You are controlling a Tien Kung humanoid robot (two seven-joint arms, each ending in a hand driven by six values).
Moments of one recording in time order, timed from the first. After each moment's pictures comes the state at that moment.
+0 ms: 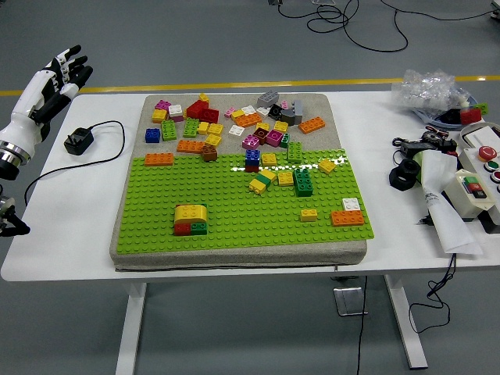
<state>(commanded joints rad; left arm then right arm) -0.54 0.32 -1.45 -0.96 1.36 -0.13 -0.27 0.18 -0.13 1.43 0.18 -0.95 -0.17 -0.18</state>
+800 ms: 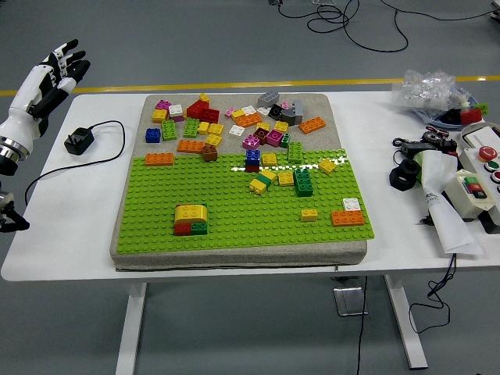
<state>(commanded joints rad) -0.56 0.32 -1.46 -0.95 1.36 -0.13 -0.27 0.19 -0.13 1.44 0.18 -0.94 -0.17 -0.17</state>
